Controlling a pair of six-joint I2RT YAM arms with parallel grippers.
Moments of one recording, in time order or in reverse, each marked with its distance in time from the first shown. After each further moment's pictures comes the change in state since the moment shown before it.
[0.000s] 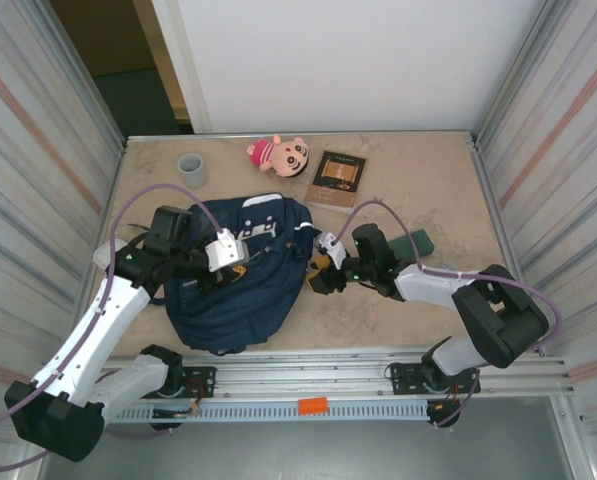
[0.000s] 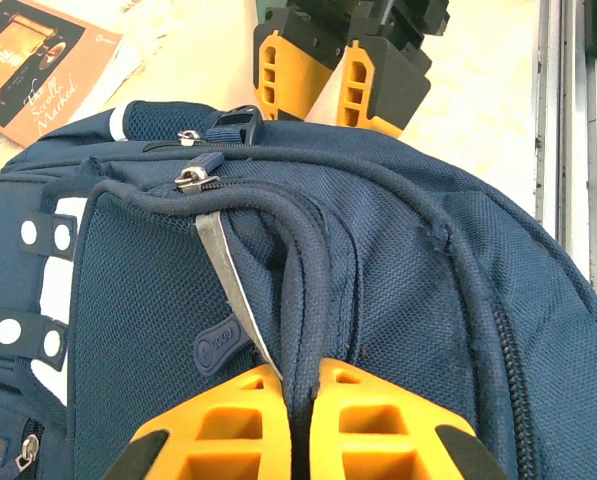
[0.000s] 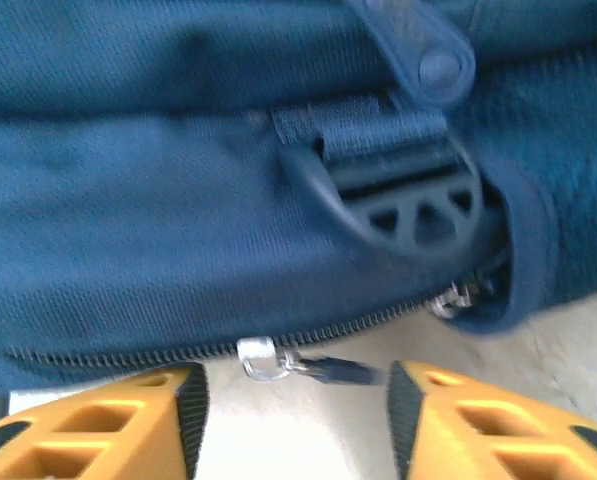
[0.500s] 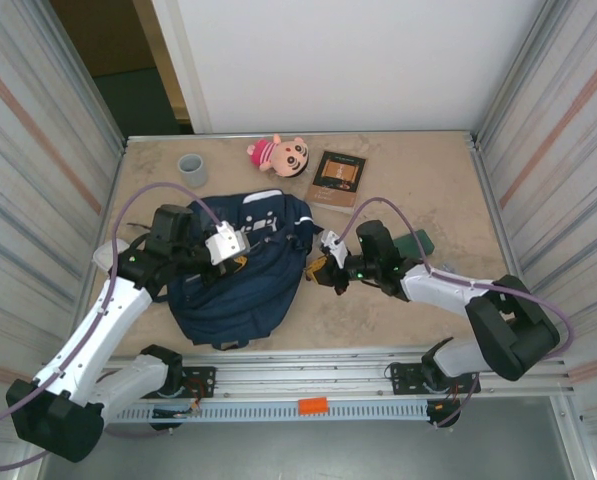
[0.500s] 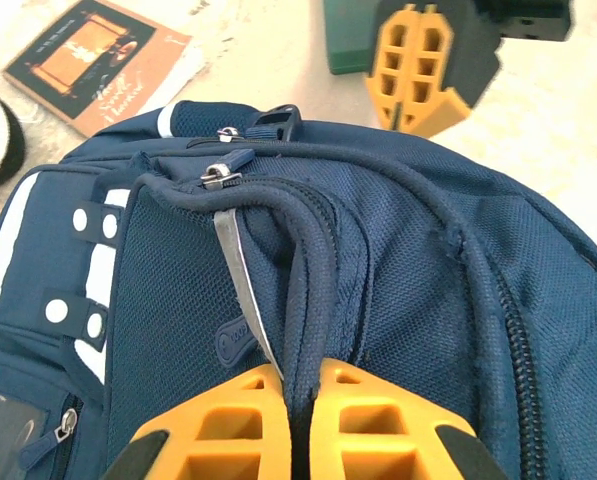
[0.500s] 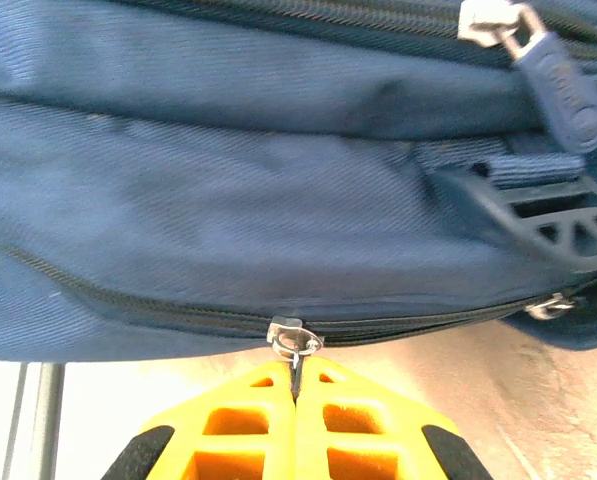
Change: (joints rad) left arm 0.000 -0.003 -0.040 0.148 -0.079 -0.113; right arm -0.010 -0.089 0.008 -0.081 -0.071 -0.023
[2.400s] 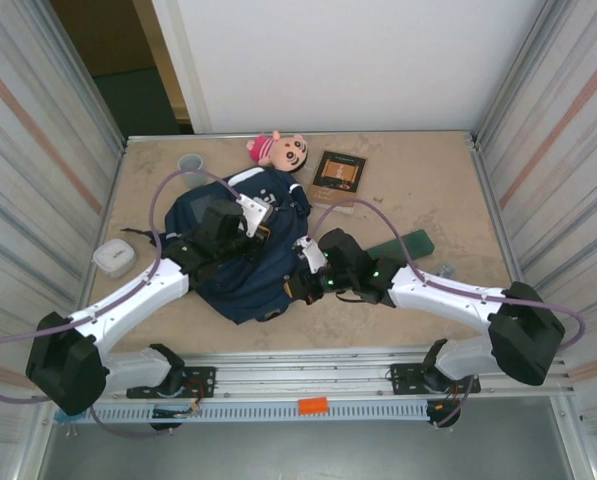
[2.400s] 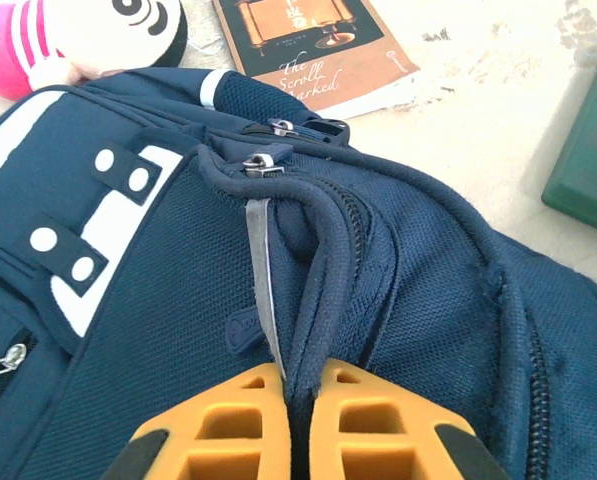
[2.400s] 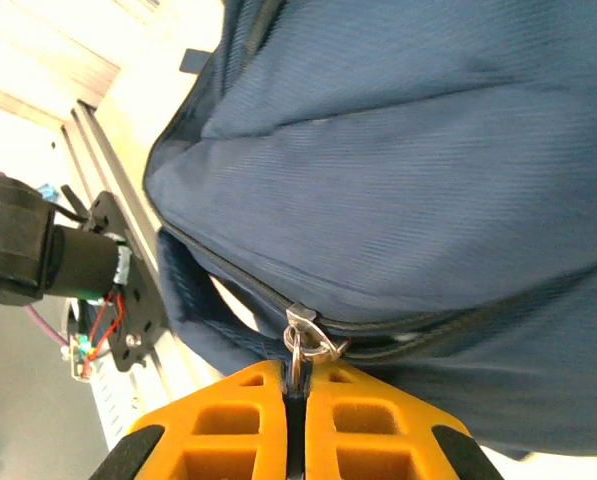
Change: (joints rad) left arm -0.260 0.261 -0.029 0.467 -0.541 -0.722; right arm 0.335 -0.029 0.212 -0.313 0.327 0.623
